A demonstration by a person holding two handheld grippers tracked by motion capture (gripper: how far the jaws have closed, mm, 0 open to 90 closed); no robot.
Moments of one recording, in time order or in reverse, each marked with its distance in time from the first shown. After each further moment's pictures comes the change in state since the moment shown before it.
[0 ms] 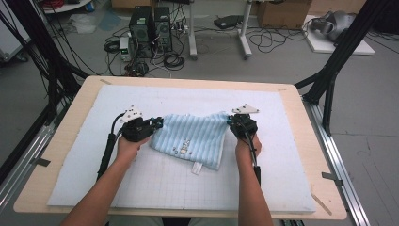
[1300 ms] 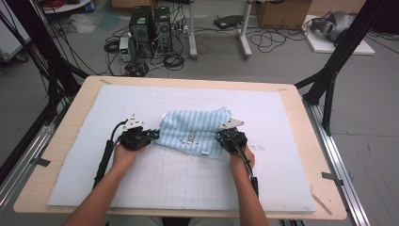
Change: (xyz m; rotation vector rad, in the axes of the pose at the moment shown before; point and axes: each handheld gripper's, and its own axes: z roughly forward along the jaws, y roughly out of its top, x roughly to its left) left arm -0.005 -0.021 -0.002 0.164 0.036 -0.008; right arm 0.039 -0.025 -0.001 0.111 0.113 -0.154
